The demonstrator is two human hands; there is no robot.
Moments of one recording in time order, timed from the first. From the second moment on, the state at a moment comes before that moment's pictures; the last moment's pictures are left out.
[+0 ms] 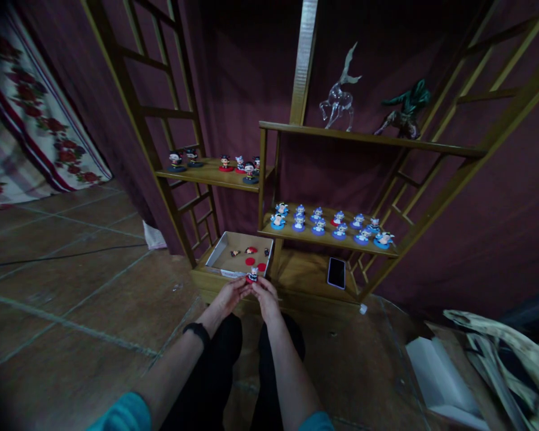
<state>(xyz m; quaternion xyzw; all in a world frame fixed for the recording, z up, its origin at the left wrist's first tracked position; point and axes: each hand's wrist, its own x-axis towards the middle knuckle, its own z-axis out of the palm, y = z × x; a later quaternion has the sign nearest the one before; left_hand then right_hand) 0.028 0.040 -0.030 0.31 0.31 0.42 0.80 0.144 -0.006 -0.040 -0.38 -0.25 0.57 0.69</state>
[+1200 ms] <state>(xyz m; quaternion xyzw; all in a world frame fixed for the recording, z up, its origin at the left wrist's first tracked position) 0.033 0.039 -0.028 0.23 0.35 0.38 0.83 0.143 -0.004 -0.042 -0.45 -0.29 0.56 0.63</state>
